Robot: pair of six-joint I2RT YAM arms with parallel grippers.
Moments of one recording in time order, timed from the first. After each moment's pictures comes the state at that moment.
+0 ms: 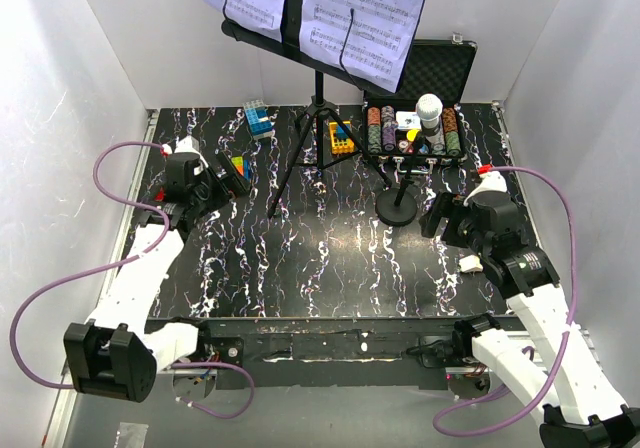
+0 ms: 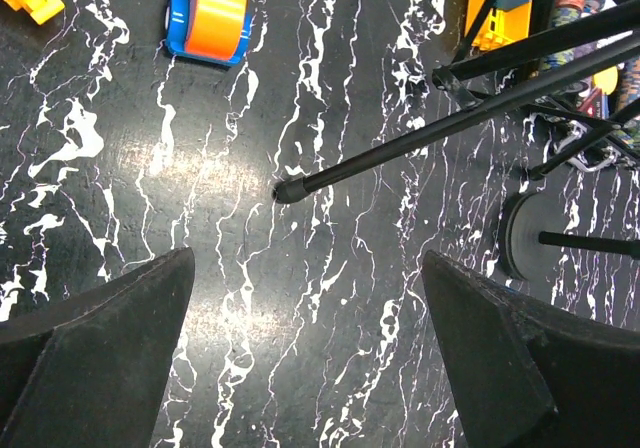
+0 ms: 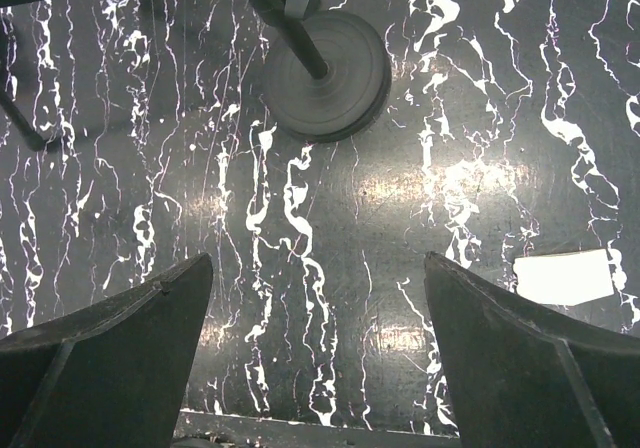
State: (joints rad) left arm -0.15 1.13 0.94 -0.44 0.03 -0.60; right arm 0.34 0.69 0.82 -0.72 0.09 0.44
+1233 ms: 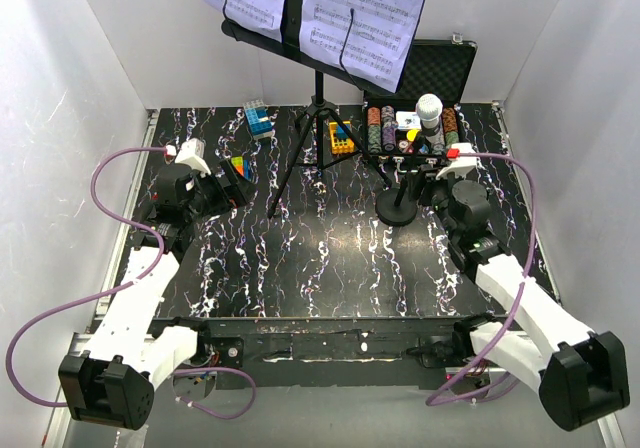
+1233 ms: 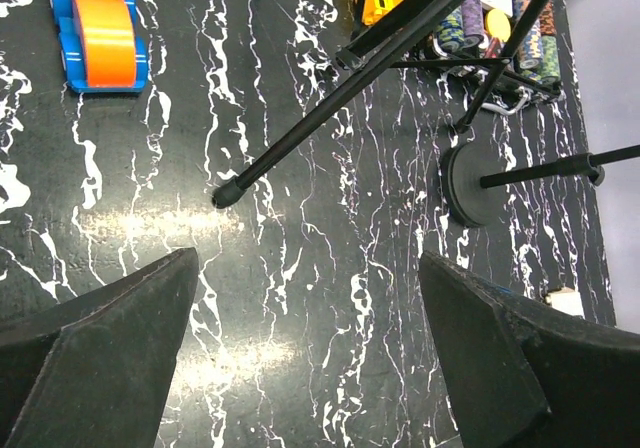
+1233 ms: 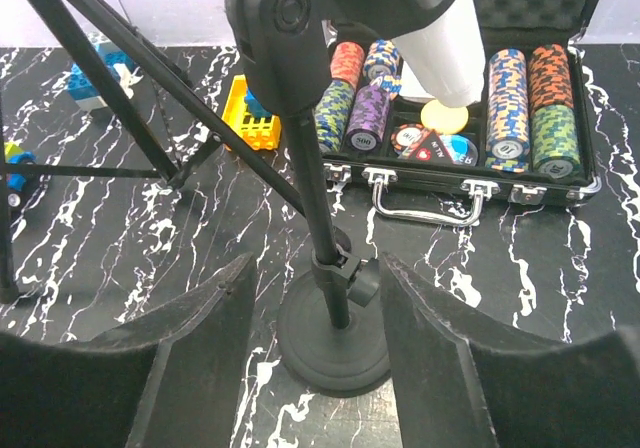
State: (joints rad) left arm -0.15 0.97 0.84 -0.33 0.22 -0.49; right arm 0.39 0.93 0.58 0.24 0.14 0.15
